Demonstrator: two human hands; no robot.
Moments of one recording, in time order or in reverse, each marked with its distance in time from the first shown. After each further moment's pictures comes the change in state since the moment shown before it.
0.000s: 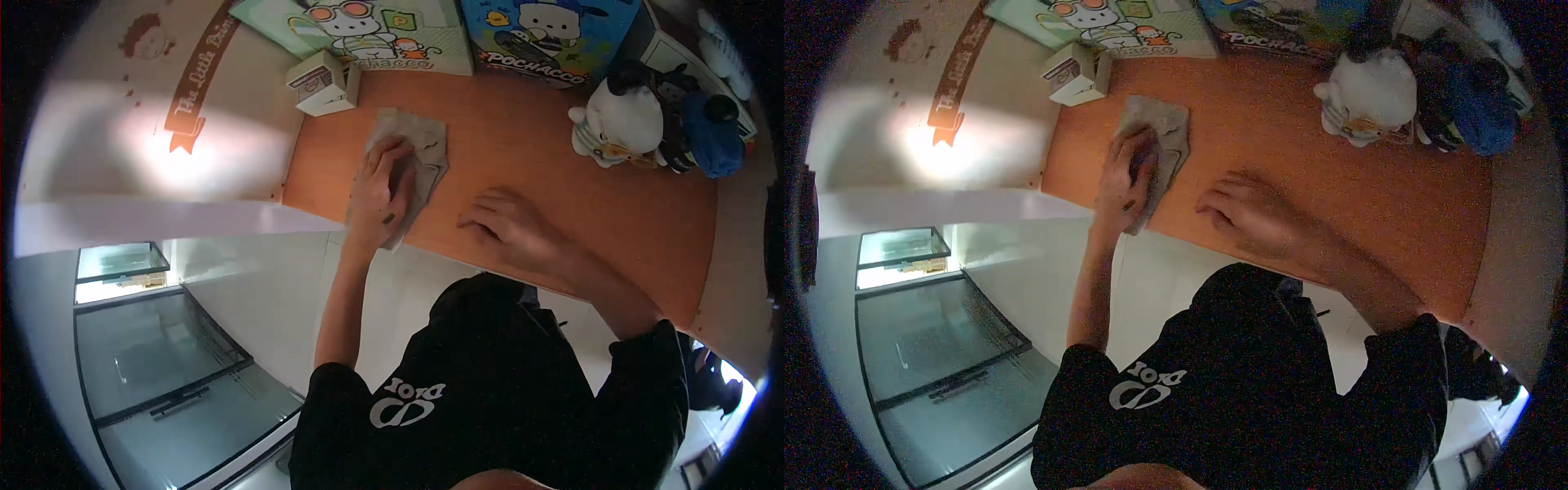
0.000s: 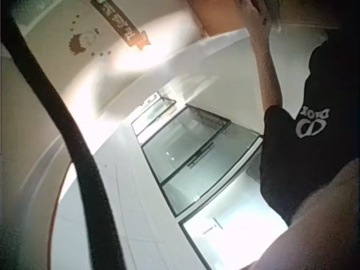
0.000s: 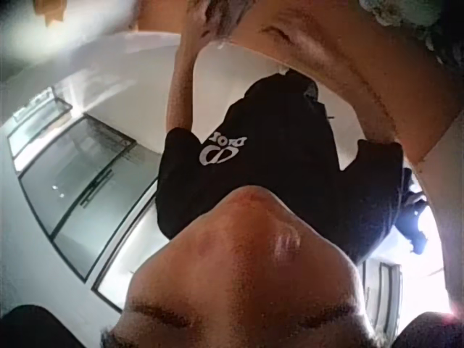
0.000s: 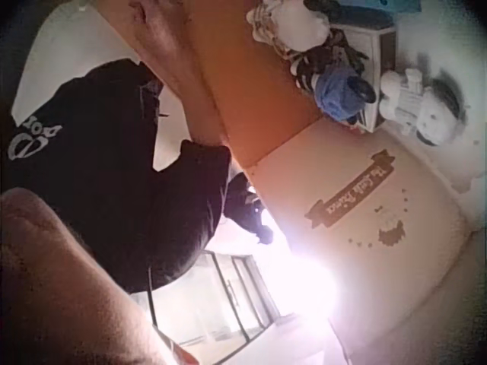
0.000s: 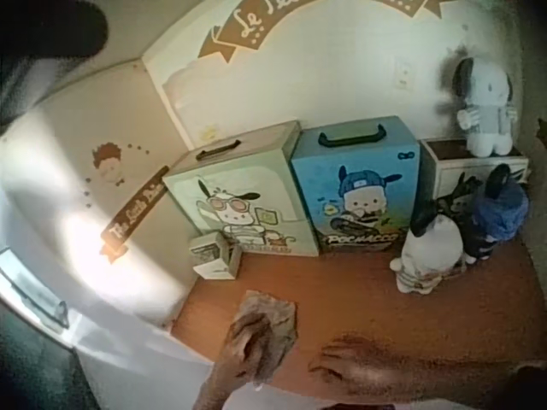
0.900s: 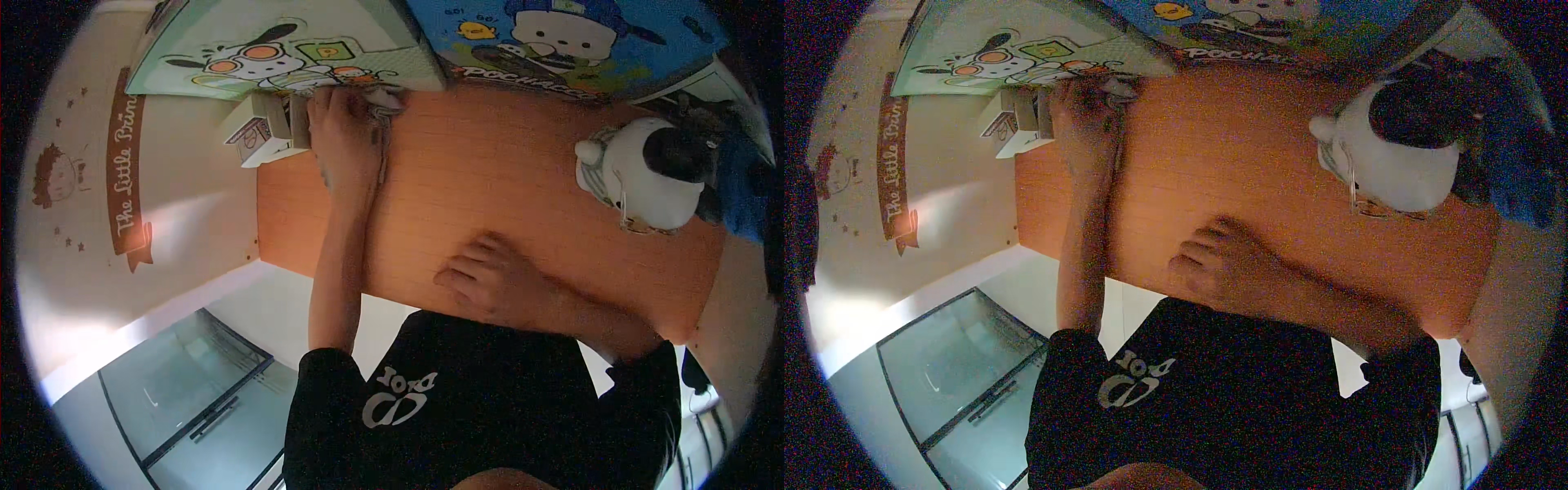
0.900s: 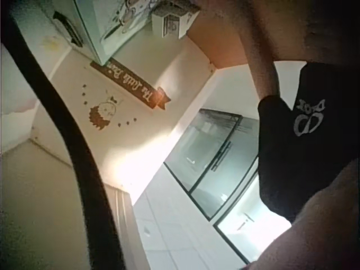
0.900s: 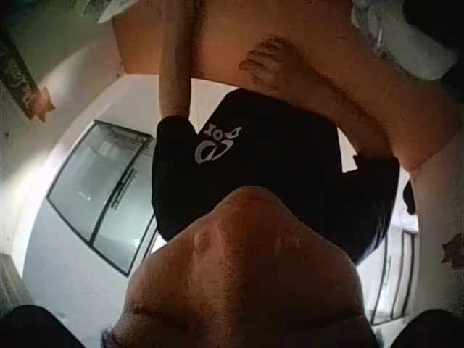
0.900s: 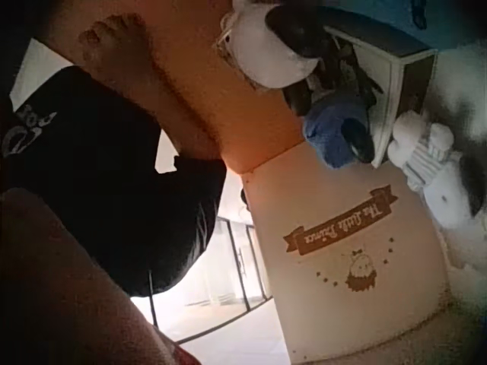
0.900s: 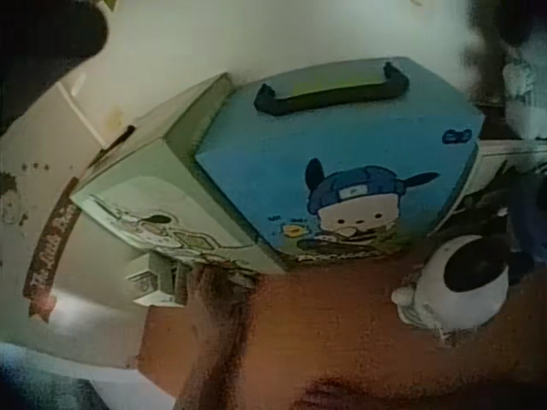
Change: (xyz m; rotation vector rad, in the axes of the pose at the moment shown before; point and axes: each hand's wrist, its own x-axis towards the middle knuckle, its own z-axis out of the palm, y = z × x) left_hand 0.152 -0.047 0.047 0.292 0.187 -0.169; right_hand 0.010 0.011 0.007 -0.110 -0.078 0.005
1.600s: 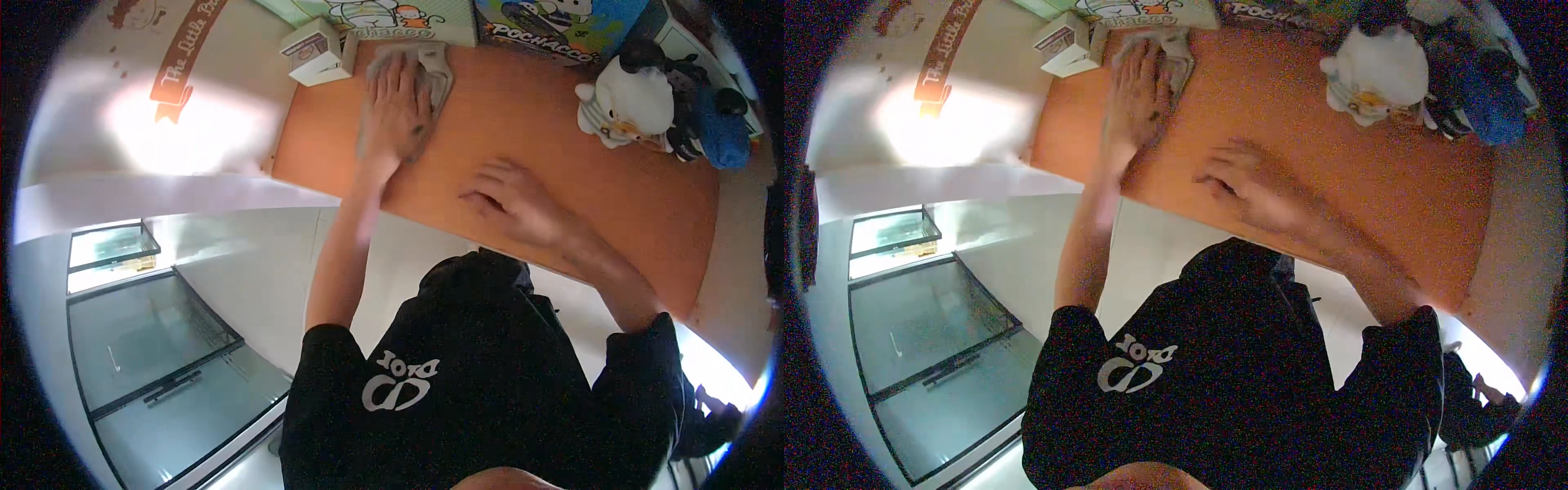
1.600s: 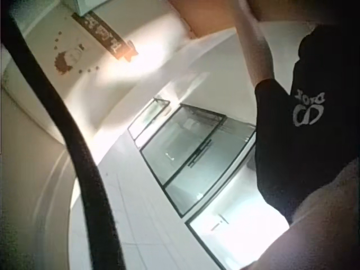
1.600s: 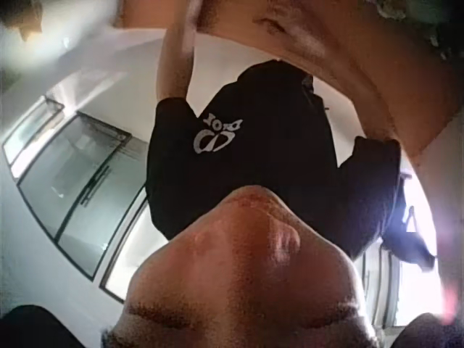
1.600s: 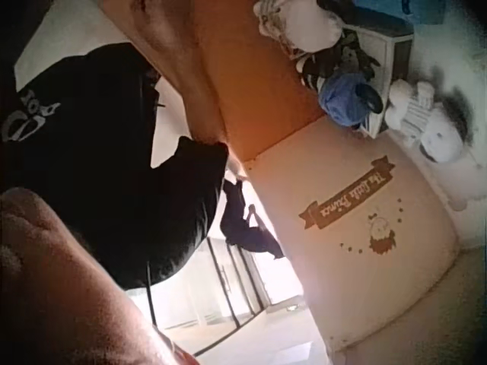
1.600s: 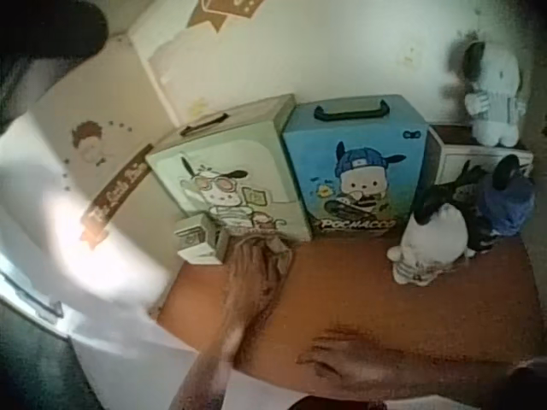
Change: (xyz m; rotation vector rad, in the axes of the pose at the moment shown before) left_hand -0.081 -0.014 -0.008 0.133 0.101 0.340; right_hand -0.011 -0.005 -0.001 0.131 0.037 0.021
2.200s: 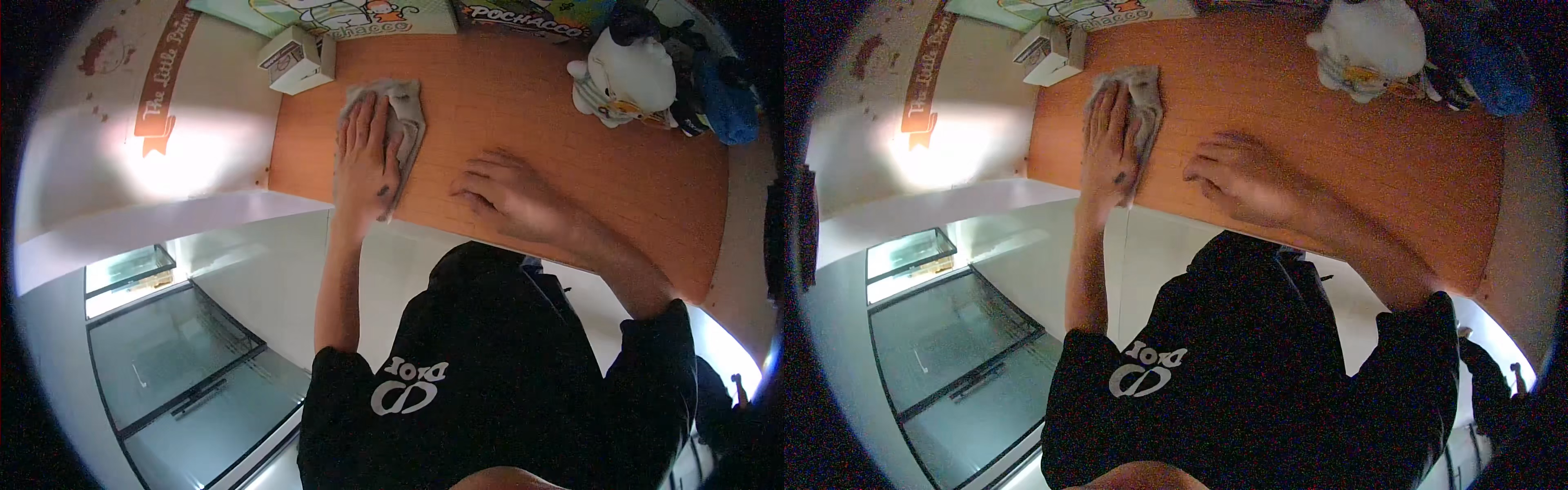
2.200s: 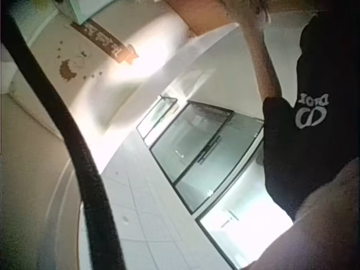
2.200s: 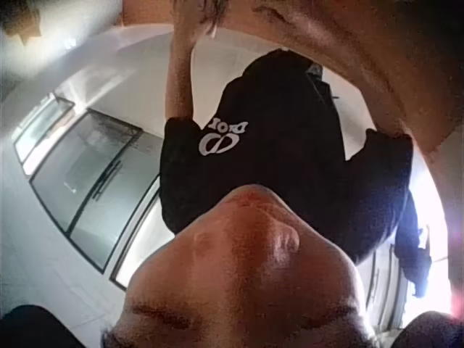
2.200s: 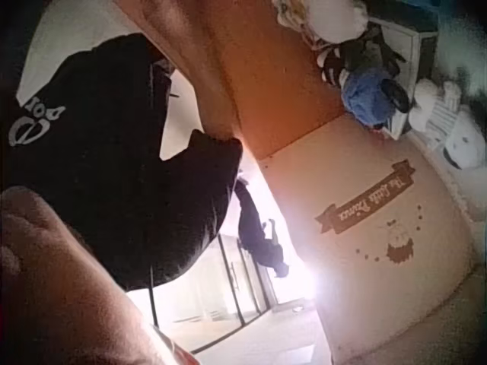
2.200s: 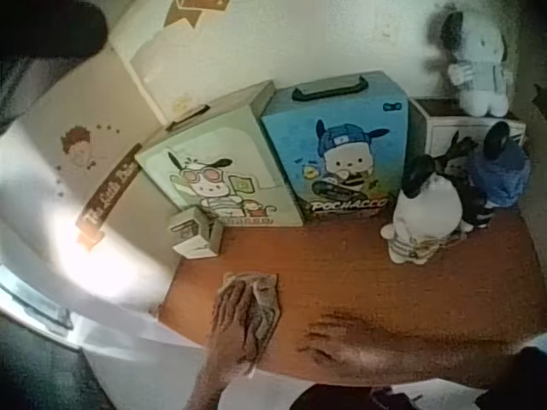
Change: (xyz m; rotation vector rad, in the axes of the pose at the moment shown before) left_hand -0.050 0.021 -0.068 -0.136 -0.255 -0.040; right_hand 0.000 -0.005 -0.007 -0.058 -0.029 0.013
